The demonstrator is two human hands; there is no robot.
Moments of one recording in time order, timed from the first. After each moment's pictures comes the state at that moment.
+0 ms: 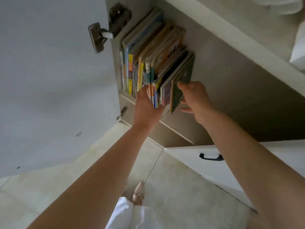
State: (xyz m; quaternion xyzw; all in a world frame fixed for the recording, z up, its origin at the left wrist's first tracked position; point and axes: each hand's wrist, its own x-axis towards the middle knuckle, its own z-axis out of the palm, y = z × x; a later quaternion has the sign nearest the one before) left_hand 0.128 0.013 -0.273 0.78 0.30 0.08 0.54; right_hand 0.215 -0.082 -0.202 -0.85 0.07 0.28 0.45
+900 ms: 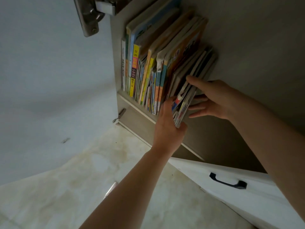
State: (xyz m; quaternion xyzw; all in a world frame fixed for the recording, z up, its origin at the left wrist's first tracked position) left_hand 0.155 -0.029 -0.339 0.75 0.24 0.15 0.60; right_hand 0.275 -0.068 -0.234 -0.79 0.11 0.41 0.45
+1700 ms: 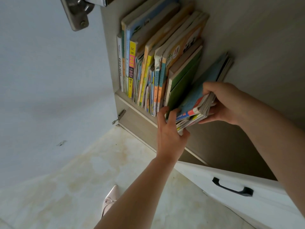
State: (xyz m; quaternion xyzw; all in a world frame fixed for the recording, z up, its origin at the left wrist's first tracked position) left_hand 0.161 -0.051 -0.381 0.79 0.25 0.18 0.52; right_hand 0.280 -0.087 -0.237 -0.81 0.09 0.39 0.42
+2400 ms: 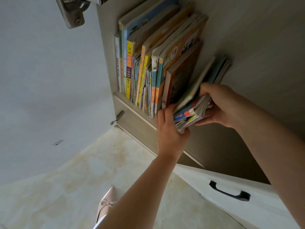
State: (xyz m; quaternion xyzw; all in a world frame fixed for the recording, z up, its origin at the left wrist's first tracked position) left_hand 0.173 -0.061 -0.380 0.75 0.29 0.22 0.55; right_hand 0.282 -0.085 -0.242 -0.83 0.09 0.38 0.39
